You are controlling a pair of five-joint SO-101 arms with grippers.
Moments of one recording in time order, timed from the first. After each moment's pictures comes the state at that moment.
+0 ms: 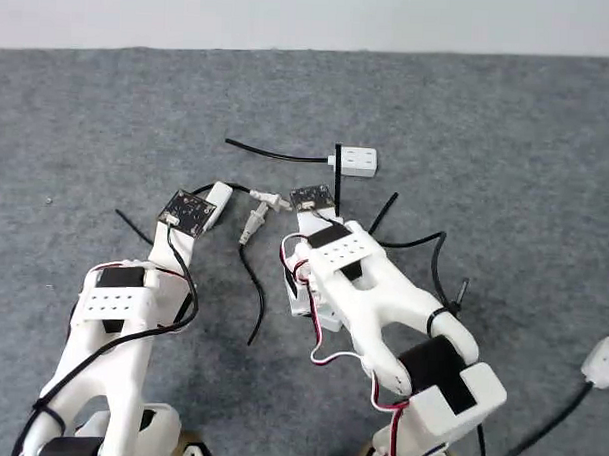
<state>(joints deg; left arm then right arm) -7.0 -26.0 61.9 53.9 -22.1 -30.5 7.6 29.4 61.0 -15.0</state>
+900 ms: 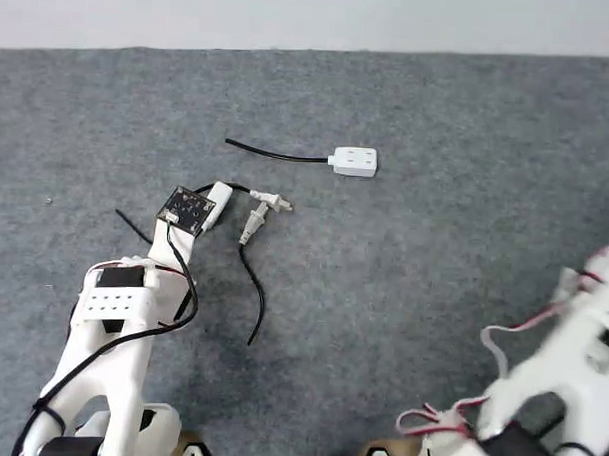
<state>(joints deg) -7.0 -26.0 61.9 51.8 -22.1 45.6 -15.6 31.6 56.3 21.7</state>
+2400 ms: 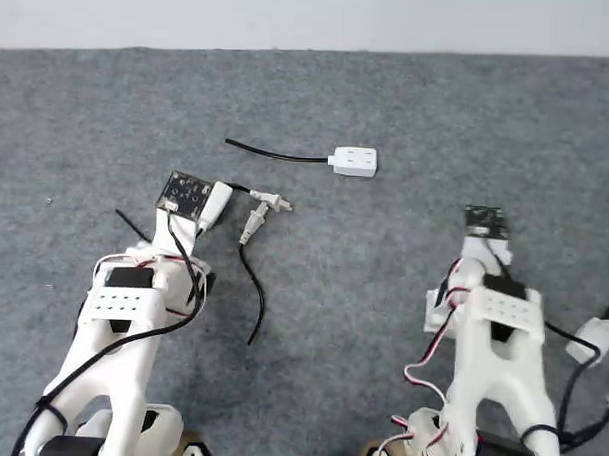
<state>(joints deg) -3.8 -25.9 61.6 40.0 -13.8 13.1 -22.7 58.5 51.1 10.7</state>
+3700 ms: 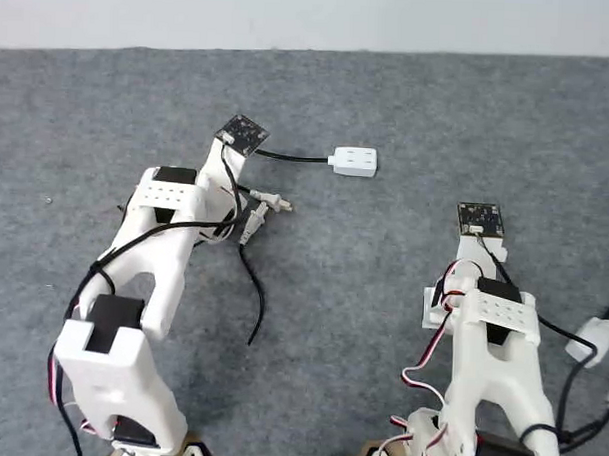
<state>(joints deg) 1.9 18.3 13.1 55.9 -24.0 12.7 -22.8 58.9 48.0 11.0</state>
